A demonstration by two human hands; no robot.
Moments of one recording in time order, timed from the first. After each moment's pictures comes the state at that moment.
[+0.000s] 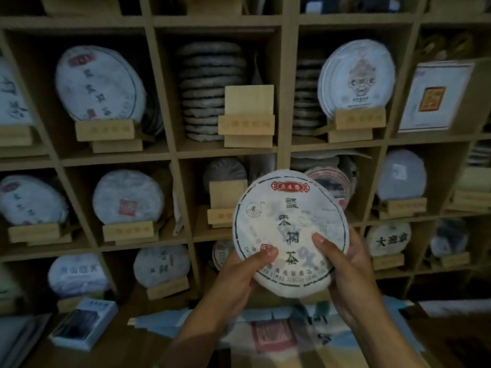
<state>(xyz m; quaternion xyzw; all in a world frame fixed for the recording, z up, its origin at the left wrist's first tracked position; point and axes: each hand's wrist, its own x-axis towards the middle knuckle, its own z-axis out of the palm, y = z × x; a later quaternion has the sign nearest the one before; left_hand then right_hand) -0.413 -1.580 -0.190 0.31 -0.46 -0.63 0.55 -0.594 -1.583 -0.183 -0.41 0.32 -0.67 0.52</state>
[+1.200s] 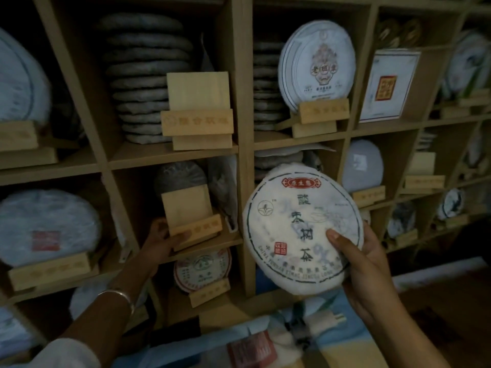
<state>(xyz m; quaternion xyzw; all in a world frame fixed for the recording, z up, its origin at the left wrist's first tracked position) -0.287 -1.811 -0.271 0.57 -0.47 -0.46 0.50 -0.646 -1.628 -0.194 -0.37 0.34 -0.74 0.45</state>
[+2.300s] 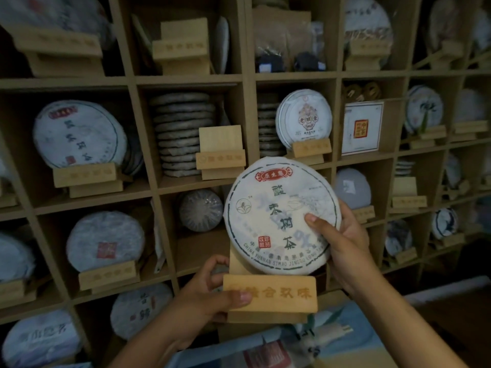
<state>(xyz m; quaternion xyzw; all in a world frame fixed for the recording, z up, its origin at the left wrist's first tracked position) -0.351 -1.538 -0.145 0.41 -0.59 -0.58 0.37 -0.602 -1.551 -0.115 -0.47 0.27 -0.72 0.43</state>
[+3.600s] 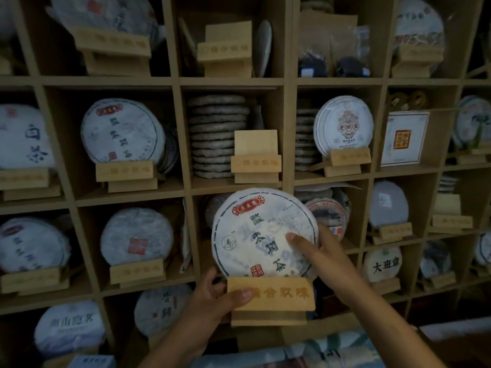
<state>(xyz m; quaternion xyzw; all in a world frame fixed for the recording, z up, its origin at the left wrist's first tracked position) -0.310 -1.568 -0.180 0.39 -0.51 -0.58 0.51 -0.538 -1.594 -0.126 -0.59 0.43 -0.57 0.38</state>
